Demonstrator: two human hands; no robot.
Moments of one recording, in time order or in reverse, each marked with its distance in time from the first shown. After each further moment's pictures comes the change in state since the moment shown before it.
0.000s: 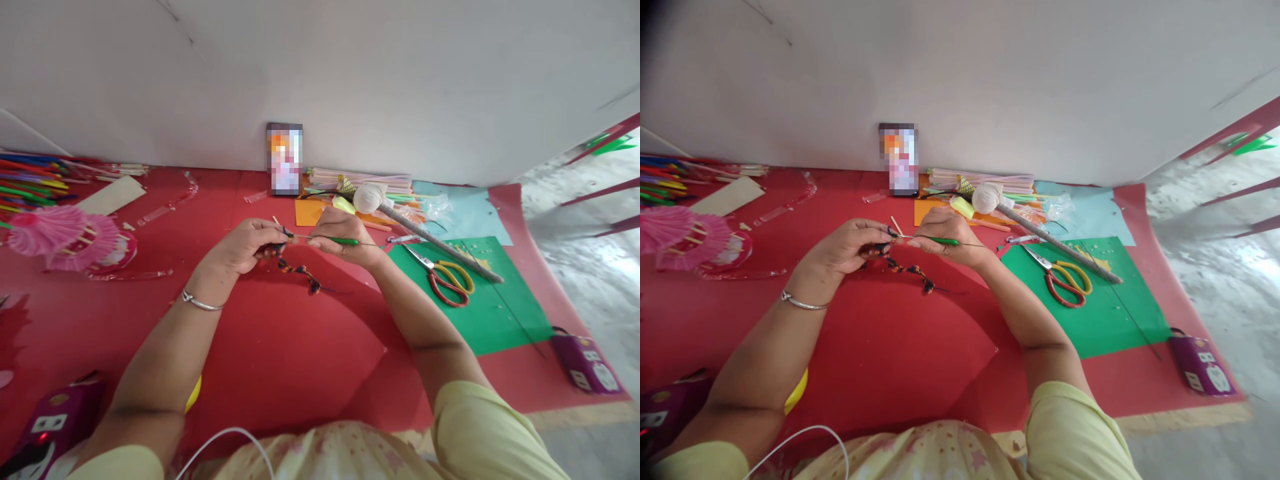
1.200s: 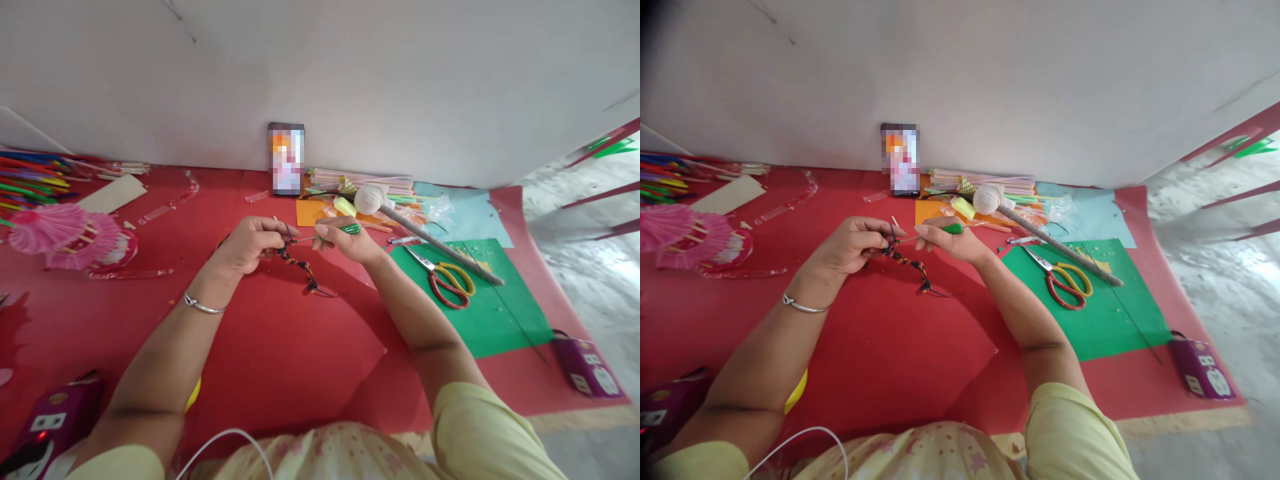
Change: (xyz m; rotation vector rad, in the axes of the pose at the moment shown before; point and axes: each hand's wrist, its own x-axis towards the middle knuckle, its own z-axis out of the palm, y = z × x) left_hand -0.003 0.005 0.010 -0.026 0.054 0.040; right_hand 0.001 -0.007 0.003 0.424 -0.010 0.444
